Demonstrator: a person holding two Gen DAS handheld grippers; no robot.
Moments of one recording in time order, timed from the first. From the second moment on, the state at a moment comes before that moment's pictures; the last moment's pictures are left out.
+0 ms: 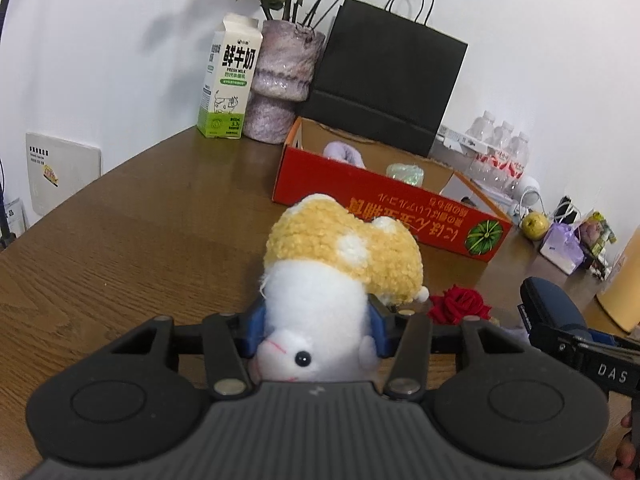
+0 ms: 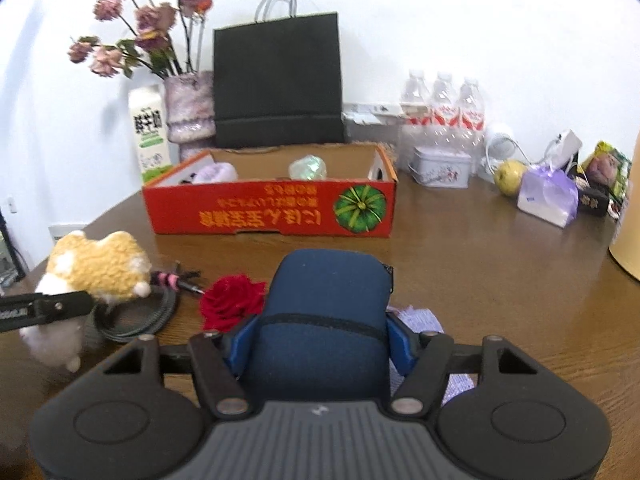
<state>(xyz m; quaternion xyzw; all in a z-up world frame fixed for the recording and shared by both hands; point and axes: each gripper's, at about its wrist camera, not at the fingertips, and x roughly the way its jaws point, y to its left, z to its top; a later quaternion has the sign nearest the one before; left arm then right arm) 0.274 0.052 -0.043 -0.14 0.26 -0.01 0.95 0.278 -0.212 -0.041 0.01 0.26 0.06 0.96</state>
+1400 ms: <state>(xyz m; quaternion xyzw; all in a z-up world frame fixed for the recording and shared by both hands) 0.327 0.024 0.042 -0.12 0.22 -0.01 0.97 0.323 -0.193 0.025 0.03 0.18 0.10 0.98</state>
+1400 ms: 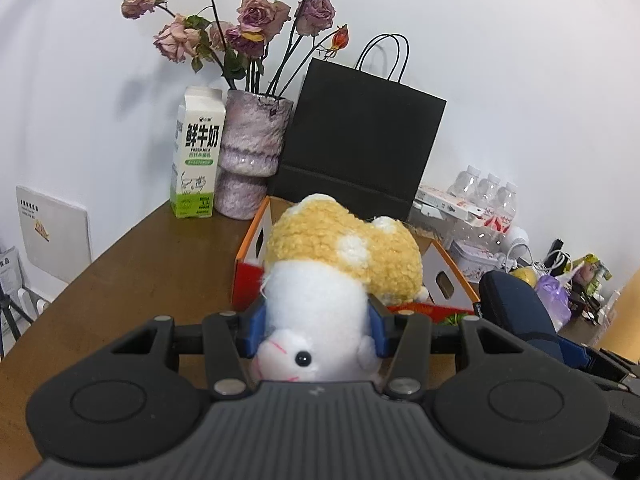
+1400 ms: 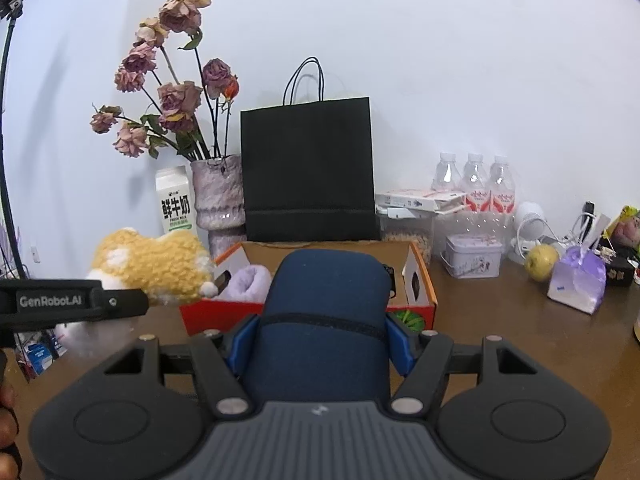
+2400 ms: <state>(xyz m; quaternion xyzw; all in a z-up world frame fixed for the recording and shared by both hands) 0.505 0.006 0.058 -0.13 0.23 0.03 0.97 0.501 -0.176 0.044 0.06 0.18 0.10 0.98</state>
